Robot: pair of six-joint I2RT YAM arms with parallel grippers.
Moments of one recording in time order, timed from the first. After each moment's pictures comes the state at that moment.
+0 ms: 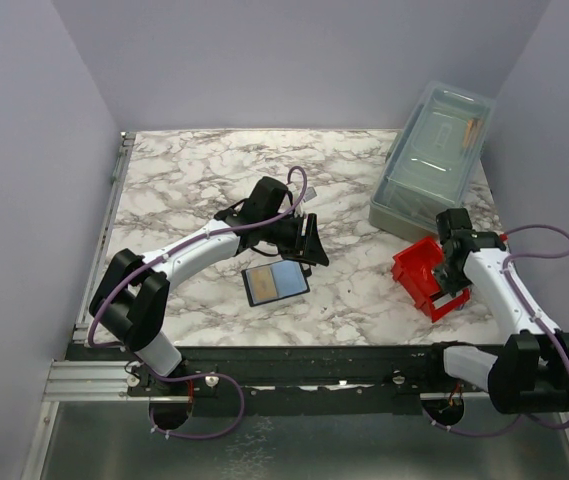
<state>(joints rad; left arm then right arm) -0.66 1.60 1.12 -0.26 0.69 -0.59 0.01 1.18 0.82 -1.06 0.43 1.16</state>
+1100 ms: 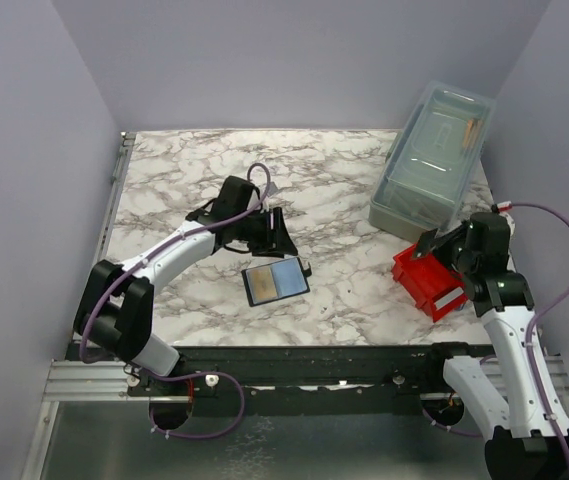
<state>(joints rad) -0.51 1.52 1.03 -0.34 0.59 -0.57 0.01 0.74 0.77 -0.67 0.14 0.76</state>
